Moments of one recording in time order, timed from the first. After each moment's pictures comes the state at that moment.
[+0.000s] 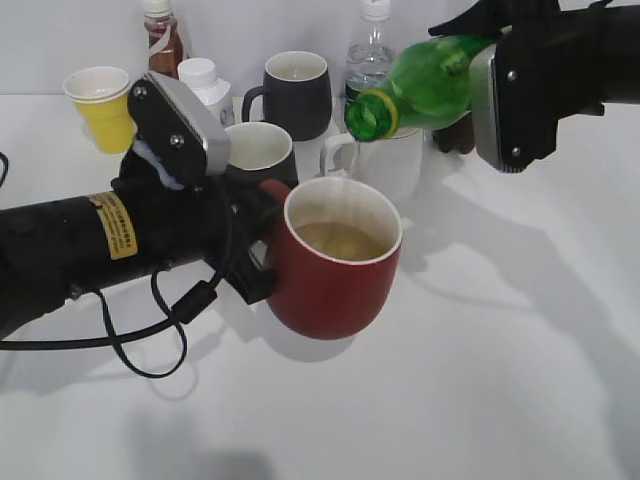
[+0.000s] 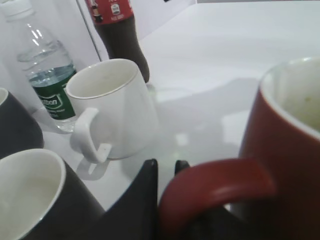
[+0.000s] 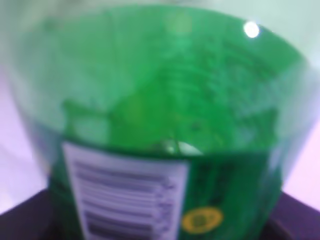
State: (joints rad) left arm -0.65 1.62 -0.61 0.40 -0.69 -0.04; right arm 0.30 1.52 -0.92 -1.30 -0.45 -0.45
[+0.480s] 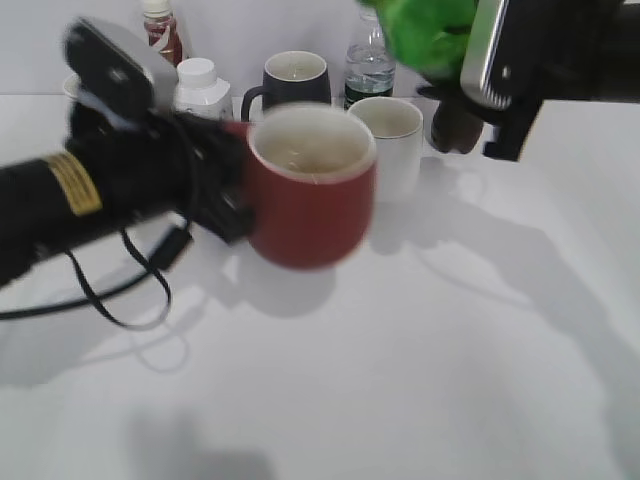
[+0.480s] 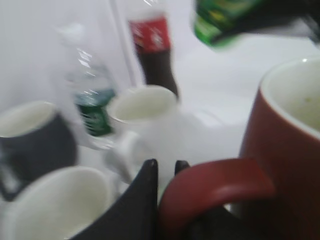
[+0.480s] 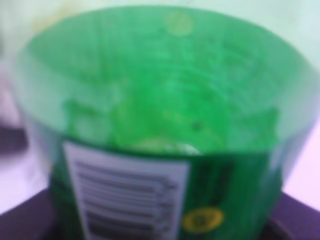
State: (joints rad) left arm -0.62 1.53 -0.61 0.26 -0.70 -0.04; right arm 0.30 1.52 -0.92 -1.29 -0.50 0.10
